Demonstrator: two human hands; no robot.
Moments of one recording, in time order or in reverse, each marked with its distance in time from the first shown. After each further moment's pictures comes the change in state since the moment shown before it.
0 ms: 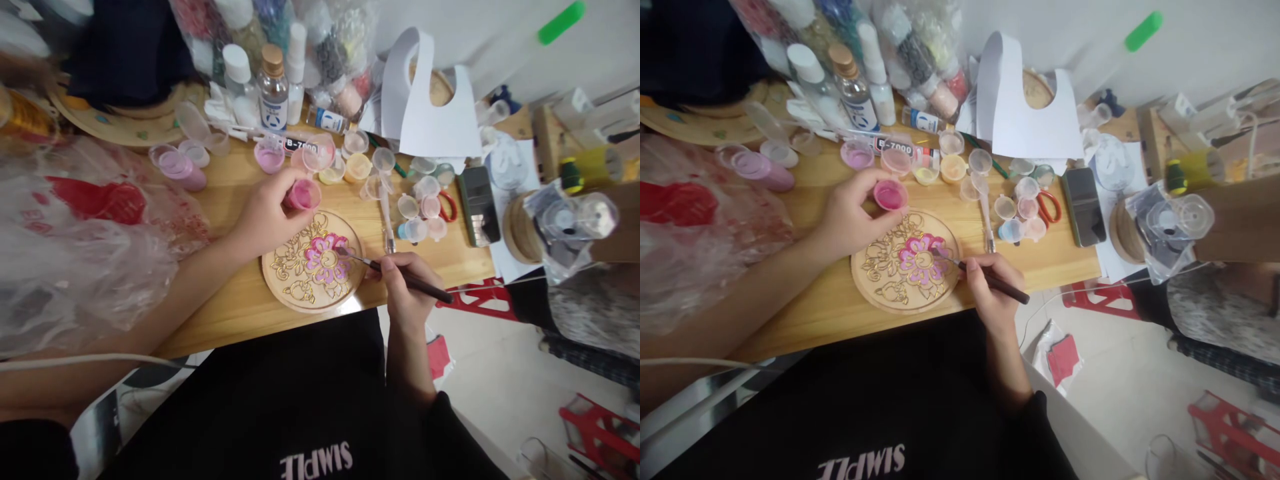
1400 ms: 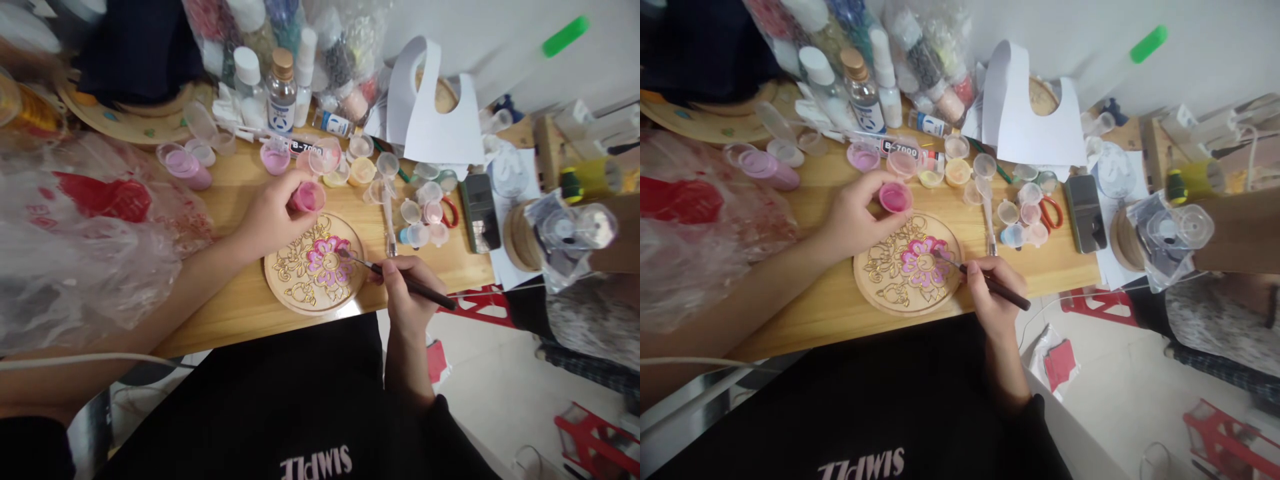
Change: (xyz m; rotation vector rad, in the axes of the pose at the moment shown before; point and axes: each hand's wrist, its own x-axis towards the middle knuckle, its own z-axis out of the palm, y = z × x) left_hand 0.001 0.000 0.002 -0.015 0.015 0.006; right_hand 0.002 -0.004 0.000 -0.048 0.001 -0.063
